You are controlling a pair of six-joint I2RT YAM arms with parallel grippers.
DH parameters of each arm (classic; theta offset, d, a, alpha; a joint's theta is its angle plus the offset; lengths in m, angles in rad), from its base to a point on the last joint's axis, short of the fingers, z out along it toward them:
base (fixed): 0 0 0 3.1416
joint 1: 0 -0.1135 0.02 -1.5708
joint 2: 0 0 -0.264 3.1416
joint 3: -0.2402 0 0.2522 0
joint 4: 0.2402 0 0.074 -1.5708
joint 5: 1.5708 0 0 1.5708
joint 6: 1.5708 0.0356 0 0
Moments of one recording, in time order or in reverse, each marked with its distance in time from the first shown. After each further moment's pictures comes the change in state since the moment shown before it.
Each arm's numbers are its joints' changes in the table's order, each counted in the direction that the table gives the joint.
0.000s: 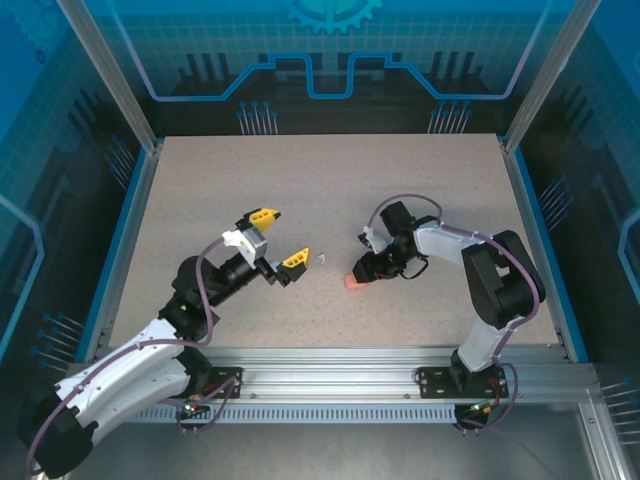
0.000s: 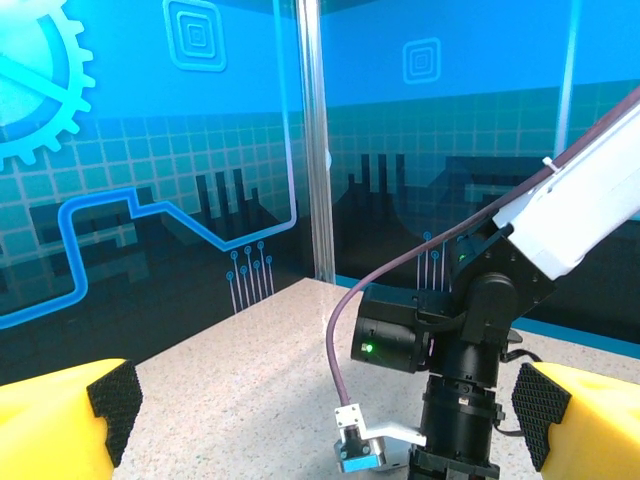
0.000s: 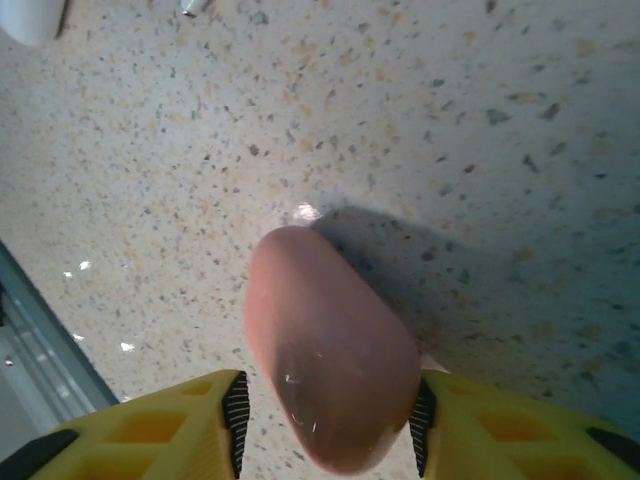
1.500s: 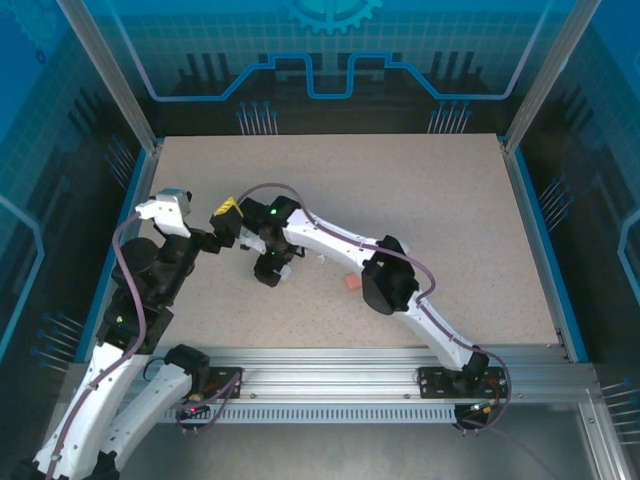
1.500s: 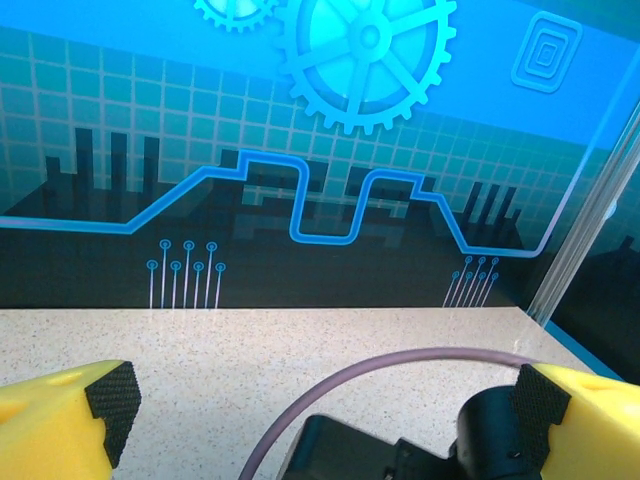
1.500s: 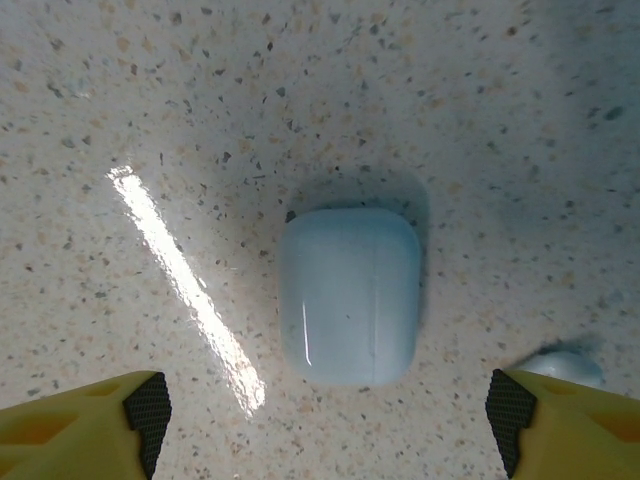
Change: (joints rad) left arm -0.302 0.182 -0.383 0.719 -0.311 -0.244; right arm -0.580 -0.762 -1.416 0.705 0.586 -0.214
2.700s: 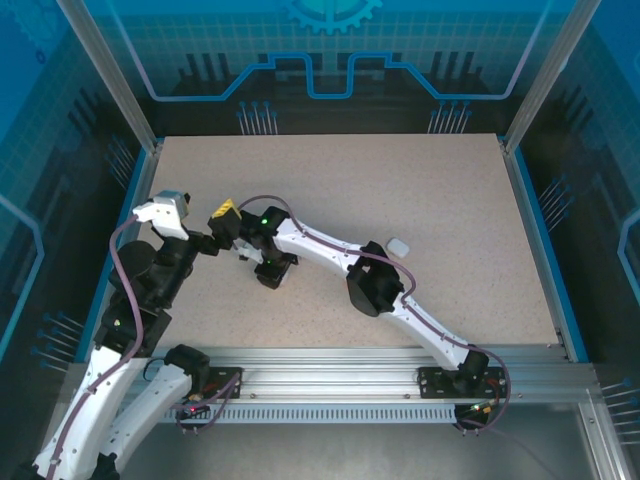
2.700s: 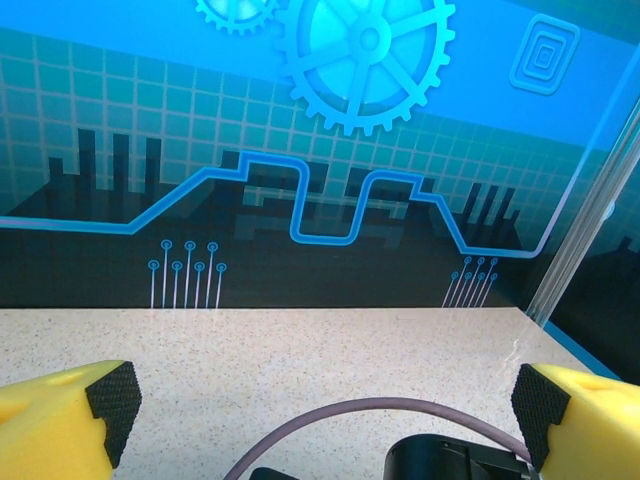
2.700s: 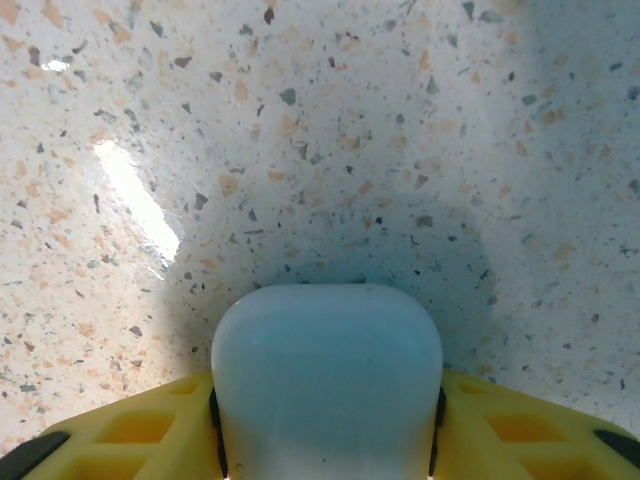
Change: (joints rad) left arm -0.001 0.018 0.000 0.017 0.000 0.000; right arm -0.006 -0.145 -0.113 0.032 -0.008 0.016
